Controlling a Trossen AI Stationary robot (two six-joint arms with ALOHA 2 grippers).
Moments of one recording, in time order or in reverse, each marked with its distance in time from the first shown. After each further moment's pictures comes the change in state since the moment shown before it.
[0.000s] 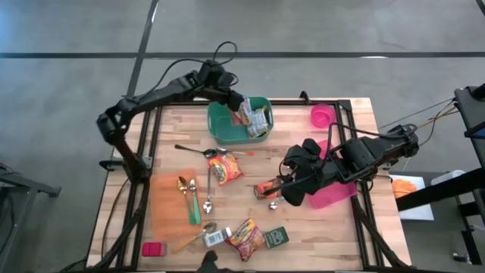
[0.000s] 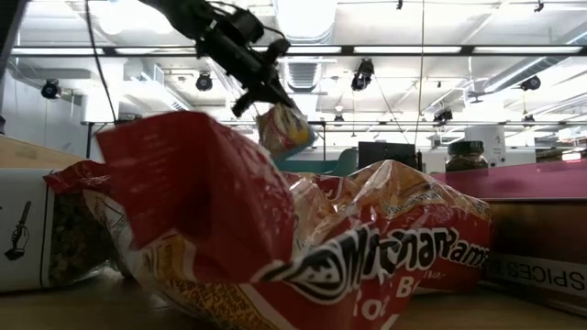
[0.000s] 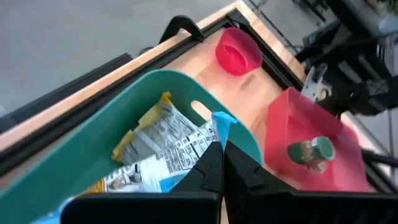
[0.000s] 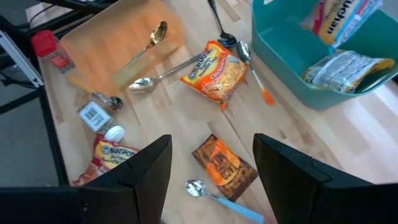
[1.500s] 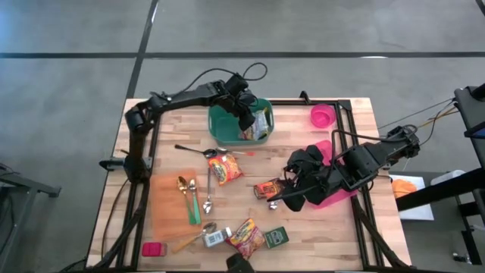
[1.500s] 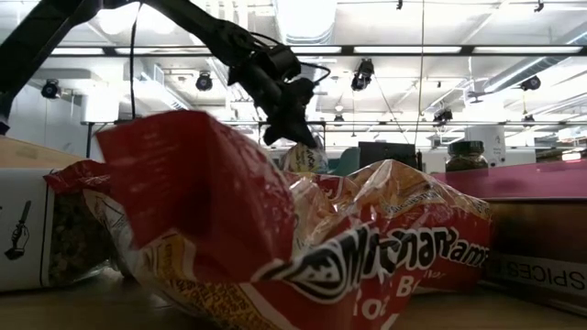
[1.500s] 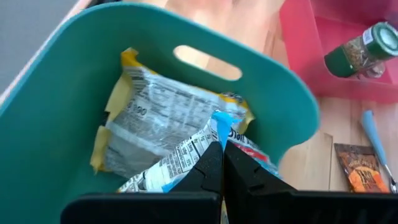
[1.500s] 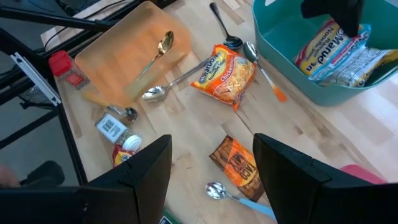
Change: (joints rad) left arm -0.088 0.275 0.160 -0.130 0.026 0.376; right arm 0.058 0.003 -0.003 0.021 0.052 0.135
